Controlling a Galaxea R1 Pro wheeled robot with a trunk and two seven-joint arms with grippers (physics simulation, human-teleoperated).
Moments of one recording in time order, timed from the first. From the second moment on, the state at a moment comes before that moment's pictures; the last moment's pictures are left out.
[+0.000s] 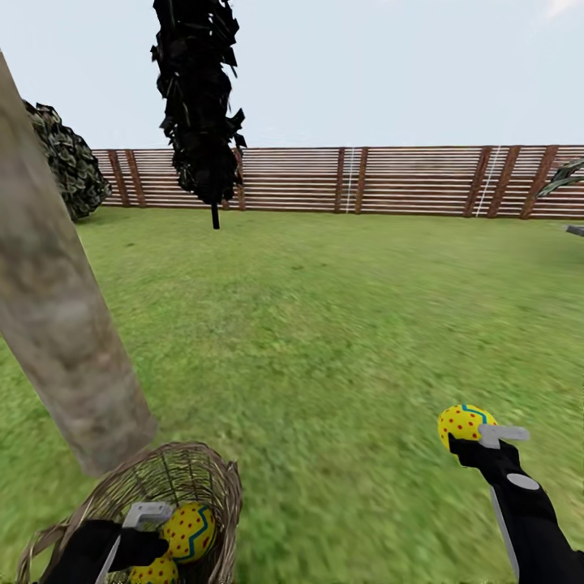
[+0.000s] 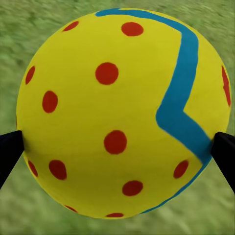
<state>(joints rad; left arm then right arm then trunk) -0.26 0.12 0.17 -0.96 -0.19 0.76 -0.27 -0.32 -0.10 -0.38 -1.23 0.24 0.37 0.09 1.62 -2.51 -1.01</state>
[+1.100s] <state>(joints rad) -0.26 0.12 0.17 -1.01 -0.19 0.77 -0.26 -0.32 -0.10 -0.35 -1.24 0.24 0.37 0.09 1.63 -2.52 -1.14</state>
